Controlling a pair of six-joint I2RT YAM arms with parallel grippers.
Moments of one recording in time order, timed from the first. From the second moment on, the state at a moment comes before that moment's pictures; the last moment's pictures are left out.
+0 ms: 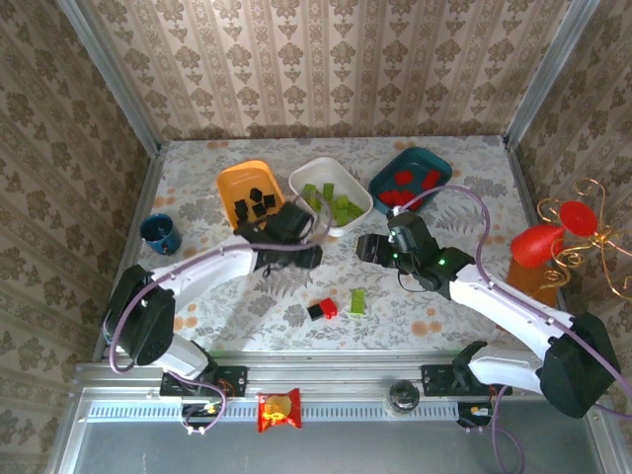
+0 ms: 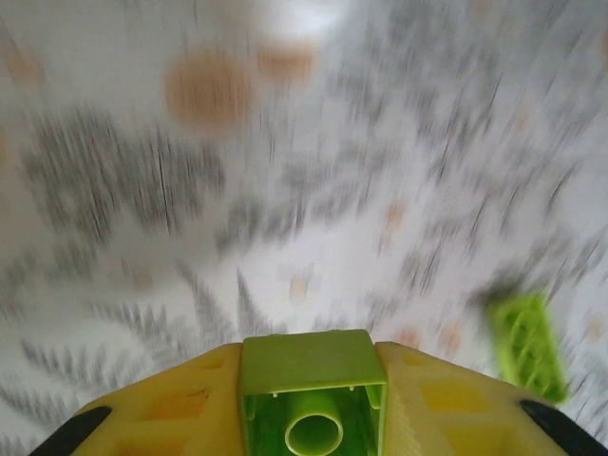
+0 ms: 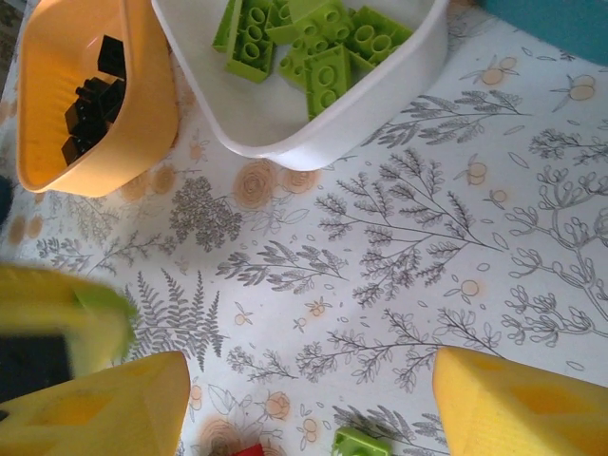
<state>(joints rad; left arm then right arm) -0.76 1.53 1.10 -0.53 0.06 -0.38 0.58 1.16 0.77 -0.34 0.05 0.69</state>
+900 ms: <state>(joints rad) -0.62 2.19 2.03 -0.66 0.08 -0.28 0.67 1.21 0.65 -0.35 -0.01 0.78</state>
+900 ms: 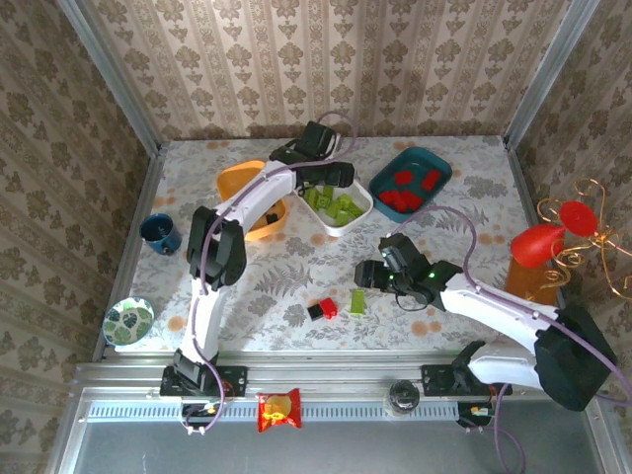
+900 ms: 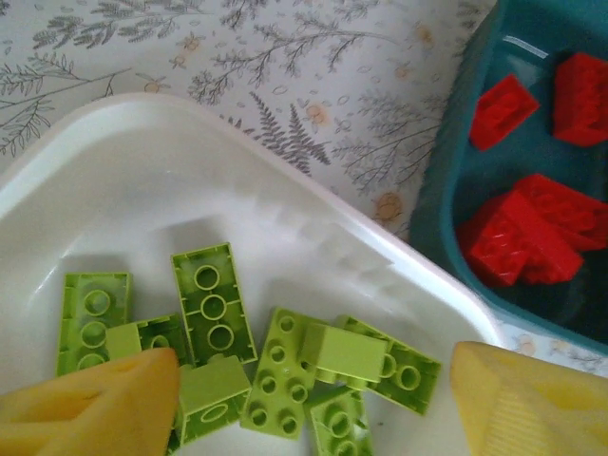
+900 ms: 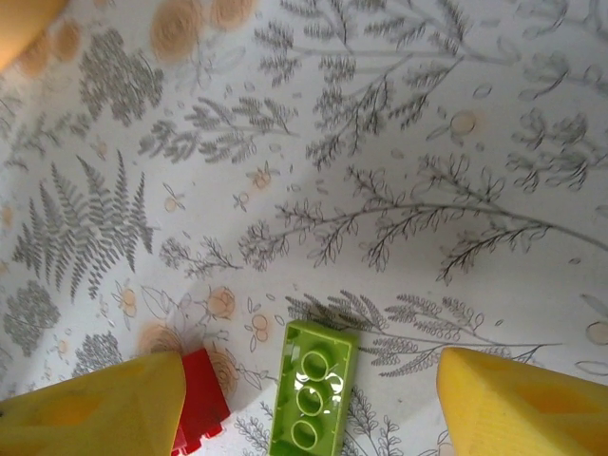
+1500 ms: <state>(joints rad) -0.70 1.36 1.17 -0.41 0.05 -0.35 0.81 1.49 0.77 -0.44 0.08 0.81</state>
